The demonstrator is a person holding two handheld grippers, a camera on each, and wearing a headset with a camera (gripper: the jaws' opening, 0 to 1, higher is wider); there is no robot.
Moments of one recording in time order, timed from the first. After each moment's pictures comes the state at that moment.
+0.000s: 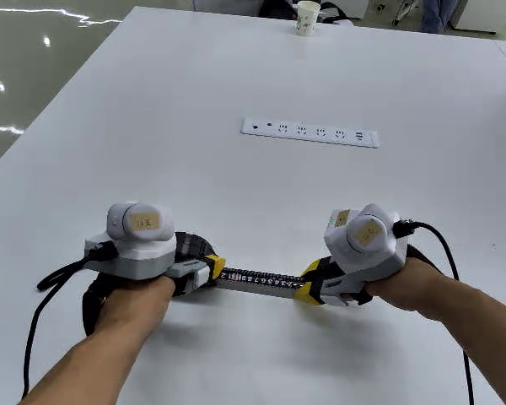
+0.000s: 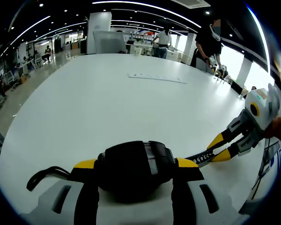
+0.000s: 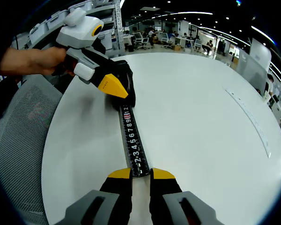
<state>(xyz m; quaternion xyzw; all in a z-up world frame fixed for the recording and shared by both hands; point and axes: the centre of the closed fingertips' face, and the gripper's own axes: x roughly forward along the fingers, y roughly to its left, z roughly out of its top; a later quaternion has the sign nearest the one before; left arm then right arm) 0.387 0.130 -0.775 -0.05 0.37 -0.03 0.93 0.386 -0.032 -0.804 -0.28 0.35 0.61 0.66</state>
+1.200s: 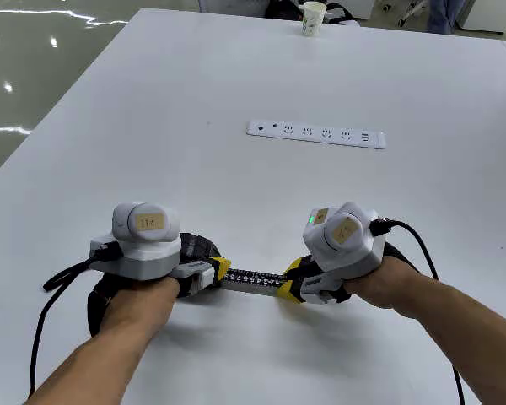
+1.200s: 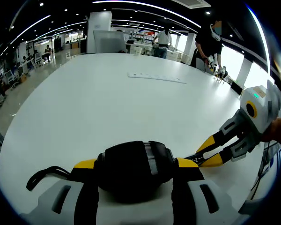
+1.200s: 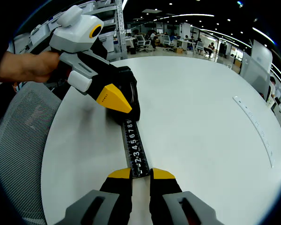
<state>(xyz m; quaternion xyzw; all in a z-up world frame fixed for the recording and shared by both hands) 0.388 0.130 -0.776 -0.06 0.37 -0.03 0.93 0.385 0.003 -0.804 -0.28 0.34 0.62 0.65</state>
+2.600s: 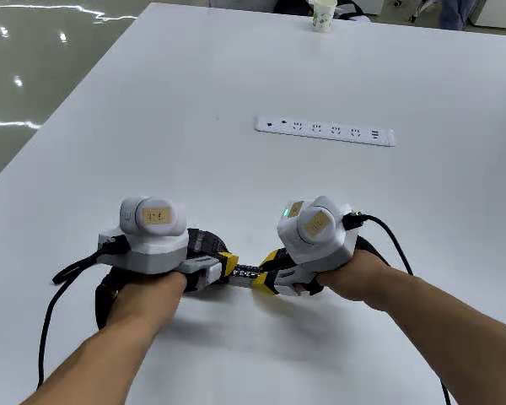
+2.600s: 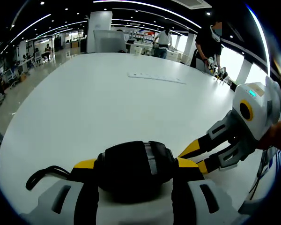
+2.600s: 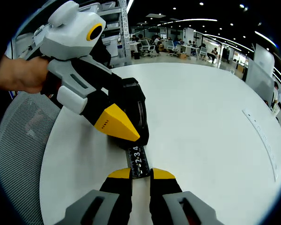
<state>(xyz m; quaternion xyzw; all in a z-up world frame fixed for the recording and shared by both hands) 0.387 0.130 -0.775 -0.06 0.37 -0.03 0.93 0.378 0.050 -0.804 -0.26 0.32 0.64 0.65</state>
